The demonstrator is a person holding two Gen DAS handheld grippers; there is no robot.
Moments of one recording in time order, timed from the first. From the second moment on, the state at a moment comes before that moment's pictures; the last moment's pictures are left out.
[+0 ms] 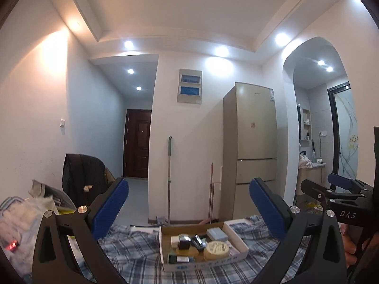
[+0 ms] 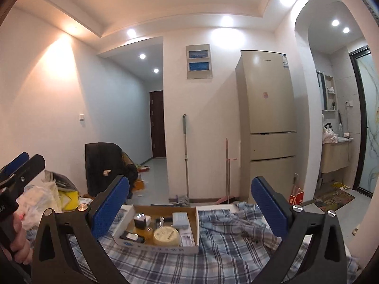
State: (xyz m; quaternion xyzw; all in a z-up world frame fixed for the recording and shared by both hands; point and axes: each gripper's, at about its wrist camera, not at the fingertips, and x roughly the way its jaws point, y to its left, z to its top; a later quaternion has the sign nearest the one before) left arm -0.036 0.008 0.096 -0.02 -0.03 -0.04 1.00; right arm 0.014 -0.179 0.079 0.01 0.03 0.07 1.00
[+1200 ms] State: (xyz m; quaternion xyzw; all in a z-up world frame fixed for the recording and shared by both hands) left arm 0.006 -0.012 -0.004 0.00 0.04 0.00 1.00; right arm 0.025 -0.175 -0.008 -0.01 0.05 0.06 1.00
